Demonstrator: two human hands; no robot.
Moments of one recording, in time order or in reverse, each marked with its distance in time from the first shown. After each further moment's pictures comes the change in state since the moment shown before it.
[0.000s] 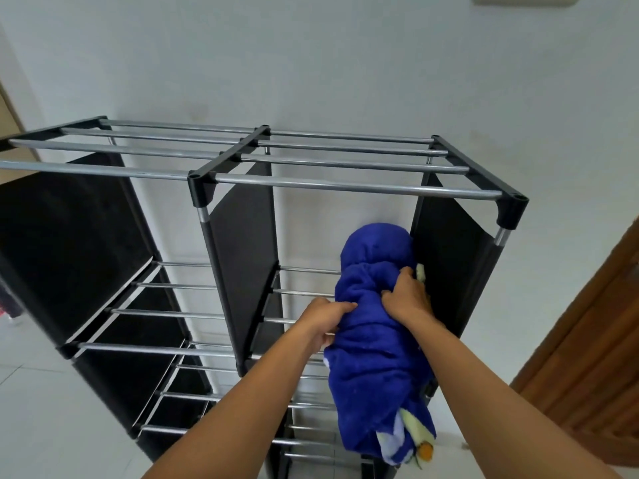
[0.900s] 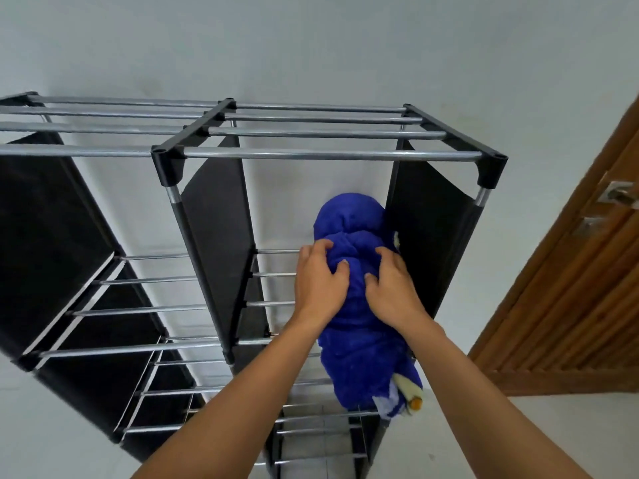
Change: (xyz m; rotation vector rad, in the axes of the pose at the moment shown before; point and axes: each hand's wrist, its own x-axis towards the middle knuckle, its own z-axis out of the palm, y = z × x) left_hand -0.012 0.004 0.015 0.423 0.328 0.683; right_hand -0.052 0.003 0.006 0.135 0.097 -0.201
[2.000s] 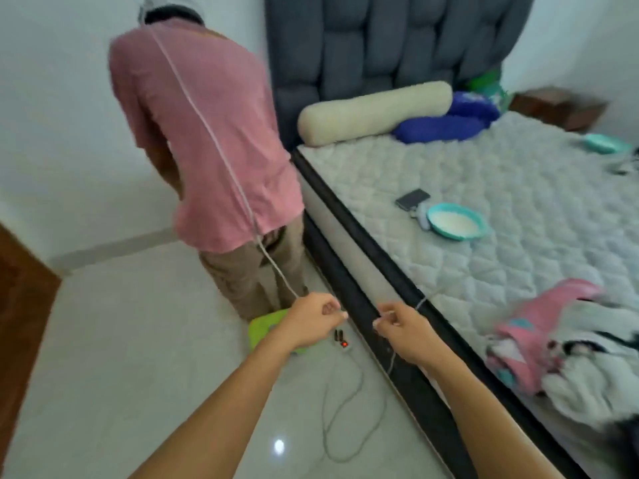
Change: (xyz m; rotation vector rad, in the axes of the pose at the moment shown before) left_hand -0.727 0.154 0.079 0.120 -2.075 1.171; right_hand -0.843 0.075 -0.087 0.242 1.186 1.534
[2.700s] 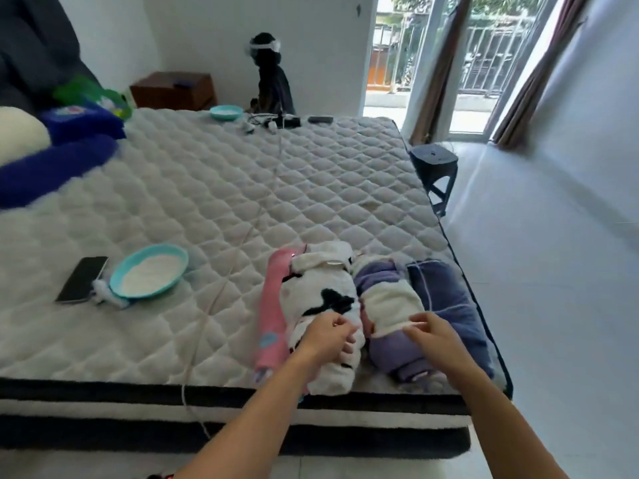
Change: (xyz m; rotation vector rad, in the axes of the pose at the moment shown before) left_hand 0.110 0.312 0.330 -0.110 -0.961 0.191; right_hand -0.137 0.285 -0.238 0.465 0.964 0.813
